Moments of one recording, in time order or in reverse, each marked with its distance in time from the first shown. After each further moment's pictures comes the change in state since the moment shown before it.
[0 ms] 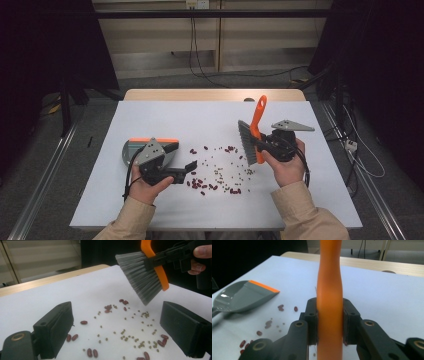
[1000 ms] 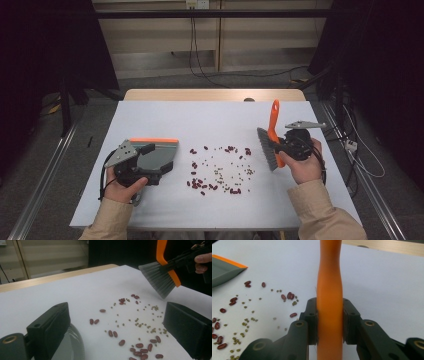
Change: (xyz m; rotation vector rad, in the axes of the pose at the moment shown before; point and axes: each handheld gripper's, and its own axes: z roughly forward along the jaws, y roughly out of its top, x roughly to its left) left arm 0.035 -0.013 -0.045 -0.019 0.031 -0.035; right arm -0.044 -0.009 -0.011 0.171 -0.106 -0.019
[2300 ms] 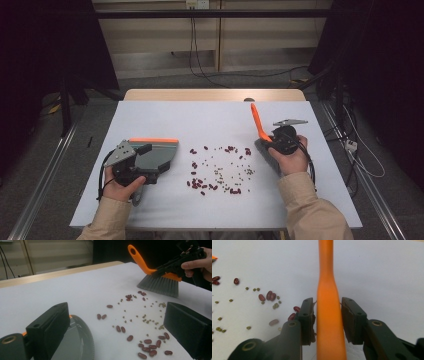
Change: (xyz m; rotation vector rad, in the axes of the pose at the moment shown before) left arm 0.009 -0.007 0.001 0.020 0.027 -0.010; right arm -0.007 -0.001 0.051 0.071 -0.054 0.006
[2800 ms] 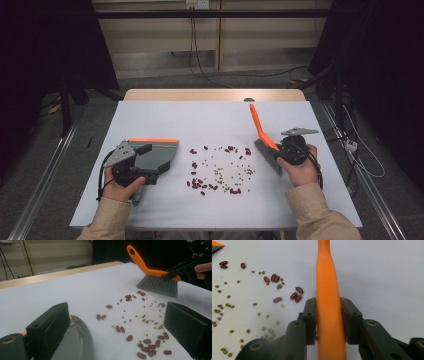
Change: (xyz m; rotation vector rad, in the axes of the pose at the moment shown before) left arm -0.001 0.000 -0.001 -0.002 -0.002 0.004; right arm -0.003 -0.024 -0.027 0.004 0.009 -0.025
